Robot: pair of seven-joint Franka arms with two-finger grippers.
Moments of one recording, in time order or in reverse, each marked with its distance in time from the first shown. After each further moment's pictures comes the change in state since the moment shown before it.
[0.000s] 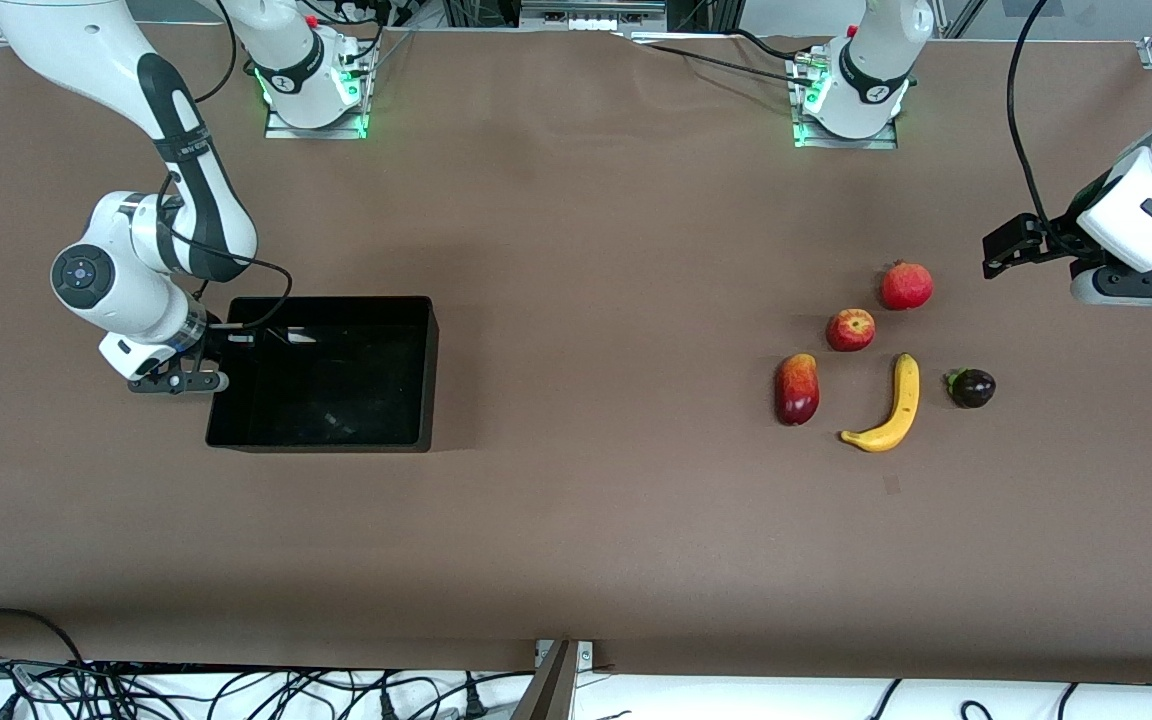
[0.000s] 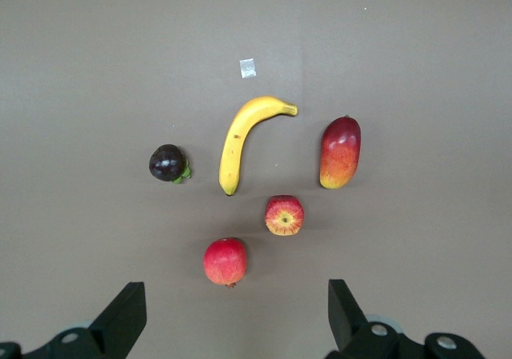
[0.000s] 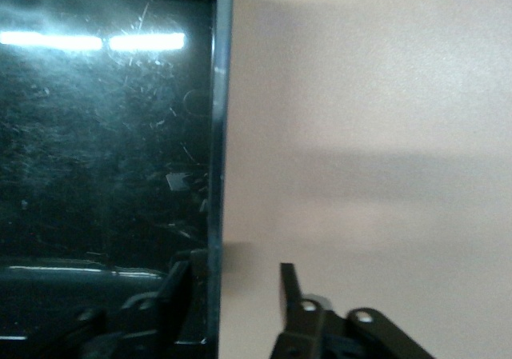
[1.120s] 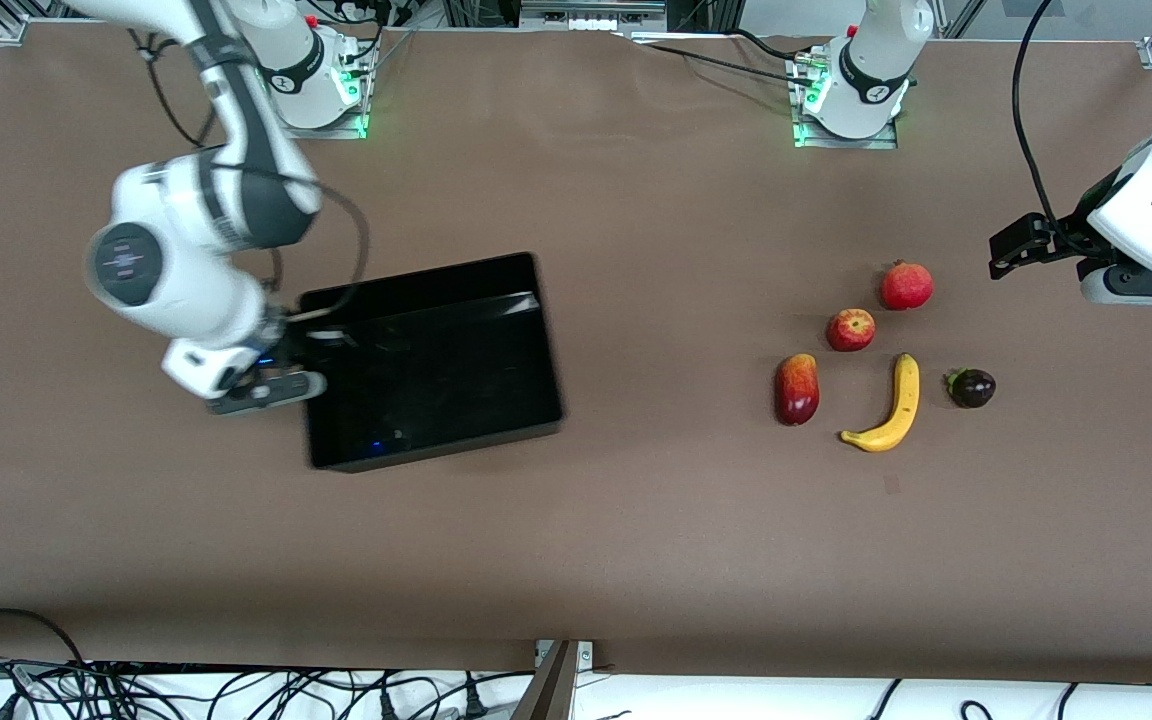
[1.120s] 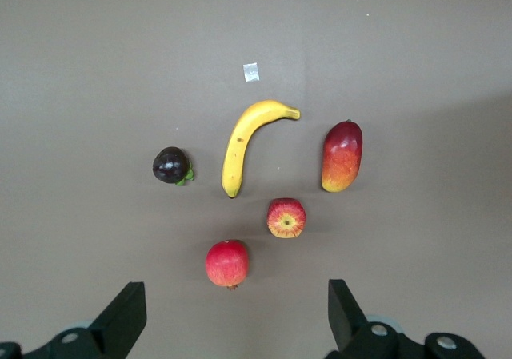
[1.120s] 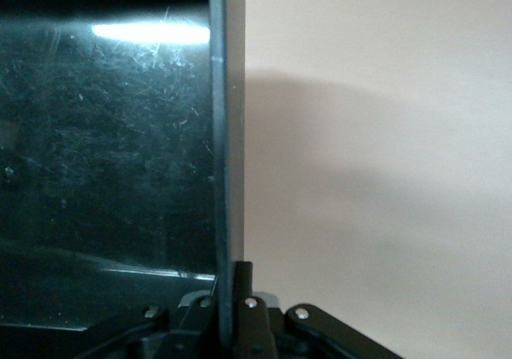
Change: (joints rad) left arm 0.005 0.000 0.003 0.011 0.000 0.000 0.000; right arm 0.189 -0.036 0.161 0.421 0.057 -0.438 0.192
